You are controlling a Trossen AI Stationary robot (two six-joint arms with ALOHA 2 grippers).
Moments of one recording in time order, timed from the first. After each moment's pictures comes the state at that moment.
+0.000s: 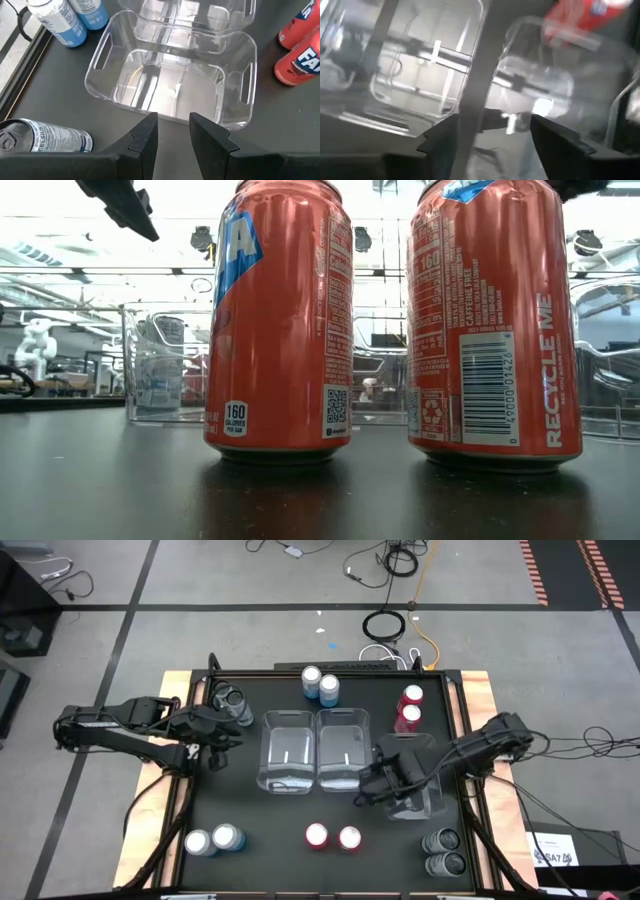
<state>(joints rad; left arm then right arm) -0.04 0.86 1.04 -1.06 -0.16 -0.20 0.37 1.72 1.58 -1.52 0.39 1.73</state>
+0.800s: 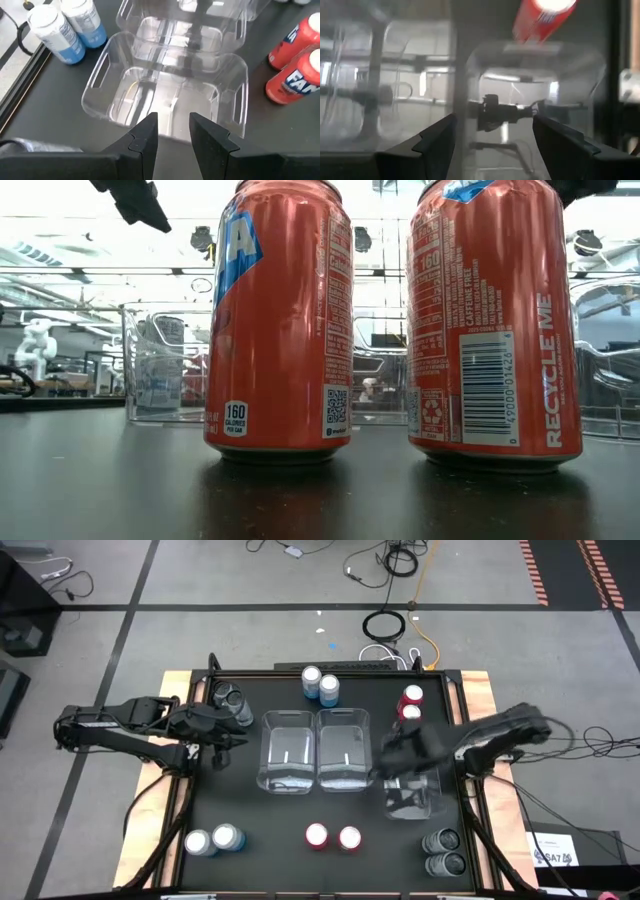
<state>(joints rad) -0.04 0.86 1.04 -0.97 -0.16 -0.20 0.22 1.49 1.47 -1.57 0.38 1.76</state>
